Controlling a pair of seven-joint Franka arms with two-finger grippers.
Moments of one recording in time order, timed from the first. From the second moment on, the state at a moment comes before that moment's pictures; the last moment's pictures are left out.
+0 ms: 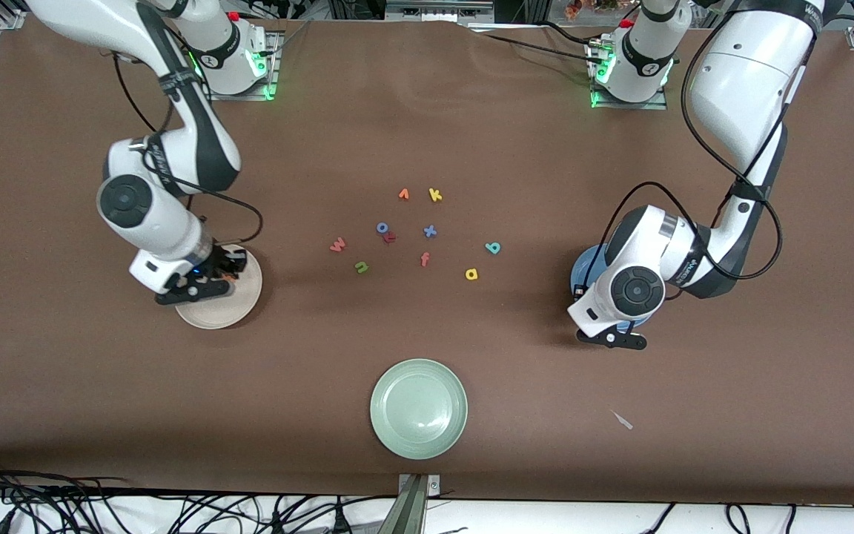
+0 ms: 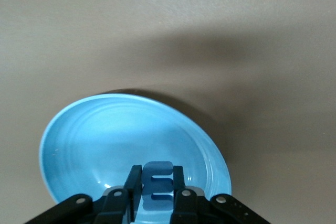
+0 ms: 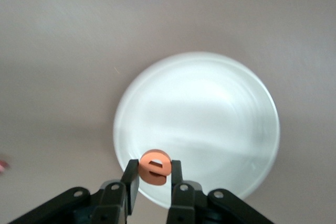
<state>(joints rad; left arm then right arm) -0.06 0.72 -0.28 -1.55 0.31 1.94 -0.32 0.17 0.31 0.01 -2.05 -0.07 2.33 0.02</state>
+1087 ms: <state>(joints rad) -0.28 0.74 -0.40 -1.56 0.31 2.18 -0.82 0.18 0.37 0.18 -2.11 -0.07 2.52 0.40</state>
